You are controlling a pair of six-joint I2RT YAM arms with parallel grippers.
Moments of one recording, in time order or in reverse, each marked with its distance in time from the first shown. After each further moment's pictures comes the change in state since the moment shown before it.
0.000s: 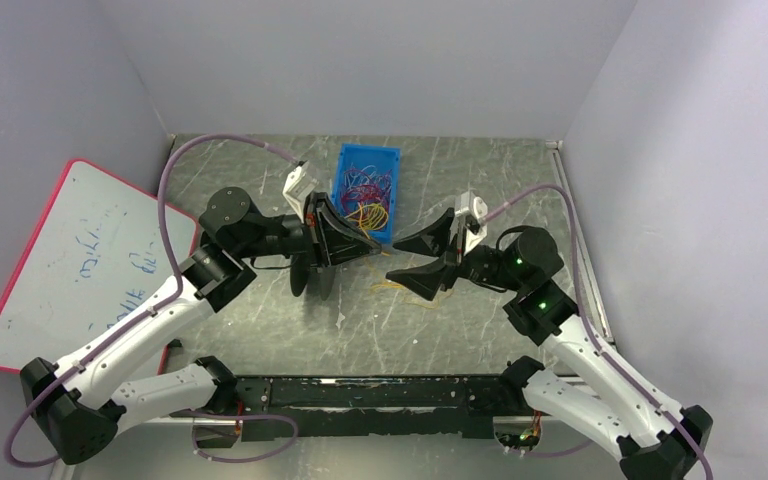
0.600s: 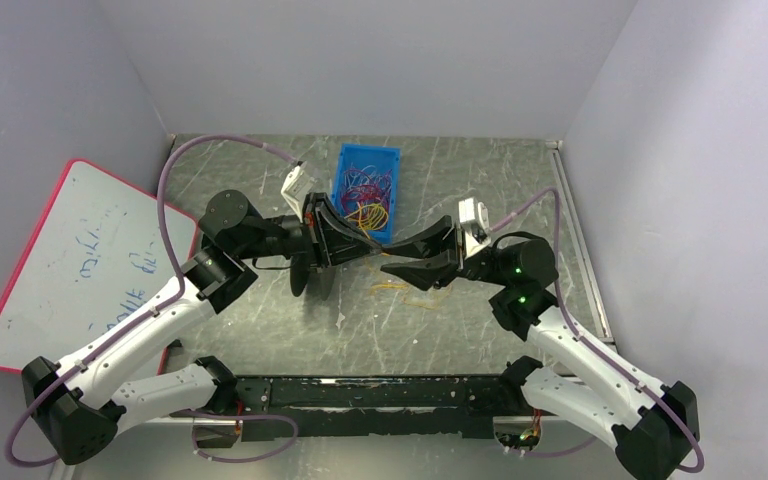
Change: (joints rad) left arm 0.000 -0.001 -0.024 0.063 0.002 -0.063; right arm 0.002 0.098 -0.106 0.507 -0.121 0.078
